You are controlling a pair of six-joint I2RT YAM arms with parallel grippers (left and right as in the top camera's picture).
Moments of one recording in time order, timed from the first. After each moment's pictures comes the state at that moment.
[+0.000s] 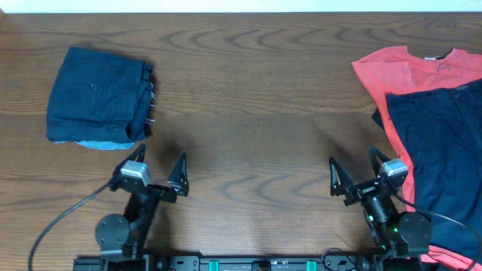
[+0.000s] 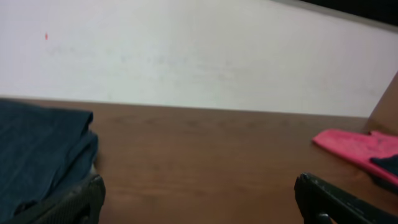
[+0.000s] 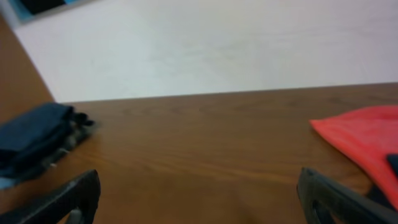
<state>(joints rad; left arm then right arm) 0.04 0.07 0.15 -0.09 0.34 -0.23 0.03 0.03 0.08 -0.08 -0.33 0.25</state>
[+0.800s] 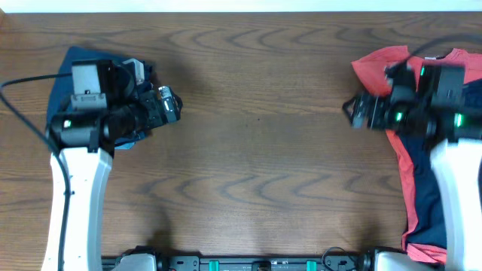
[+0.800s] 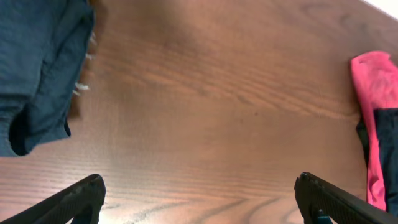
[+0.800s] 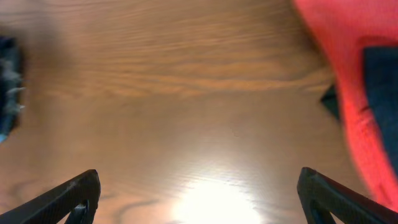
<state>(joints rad) 0.04 1.32 1.31 -1.00 0.35 -0.27 -0.11 1.40 1.30 -0.95 -0.36 0.08</state>
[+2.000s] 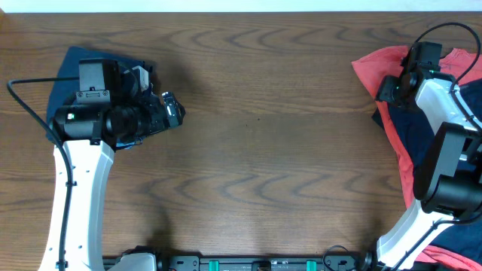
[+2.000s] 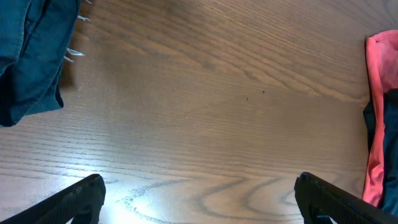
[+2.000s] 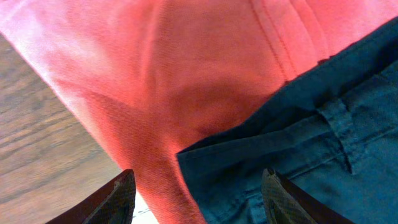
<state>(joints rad) 0.04 1.34 1.31 -1.08 0.36 -0.27 -0.23 2.01 1.40 -0.56 0.03 0.18</state>
